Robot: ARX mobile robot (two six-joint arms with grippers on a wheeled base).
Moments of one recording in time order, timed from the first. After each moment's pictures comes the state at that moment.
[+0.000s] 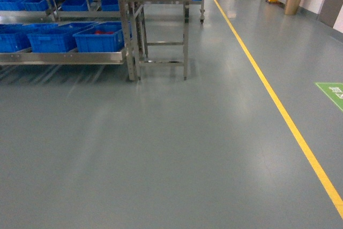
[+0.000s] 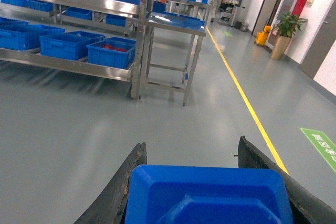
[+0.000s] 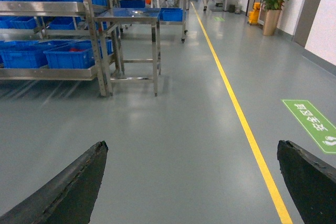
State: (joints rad) left arm -0.47 0.23 0.20 0.04 -0.50 -0.19; right arm 0.00 0.00 0.01 0.00 0.00 0.00
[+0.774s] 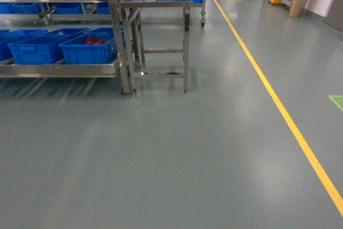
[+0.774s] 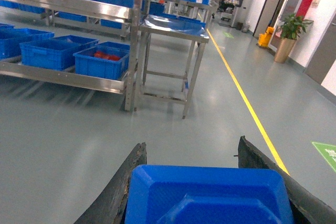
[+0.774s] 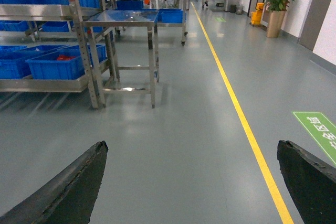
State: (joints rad) left arm -0.47 0.23 0.20 0.04 -0.50 -0.19; right arm 0.00 0.00 0.01 -0.01 0.00 0.00
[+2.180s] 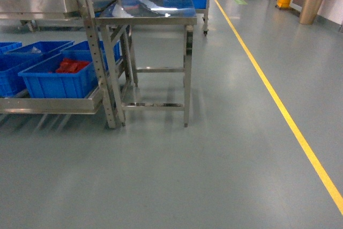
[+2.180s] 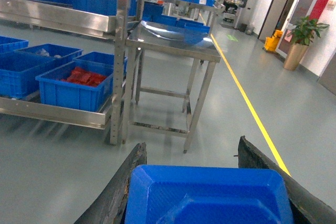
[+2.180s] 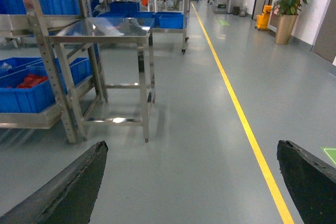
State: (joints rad) left arm -0.47 0.23 0.20 0.03 -0.50 -0.19; right arm 0.00 0.00 0.01 -0.01 0.00 0.00
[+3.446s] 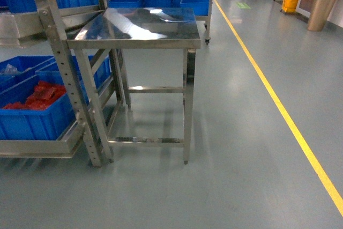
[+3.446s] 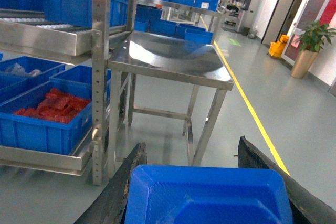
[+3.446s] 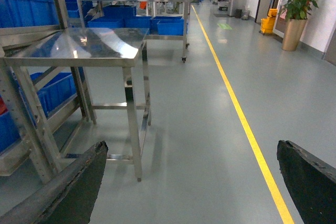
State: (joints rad) left arm -0.47 0.23 0.20 0.04 -0.50 -0.19; right arm 0.00 0.00 0.01 0.00 0.00 0.00
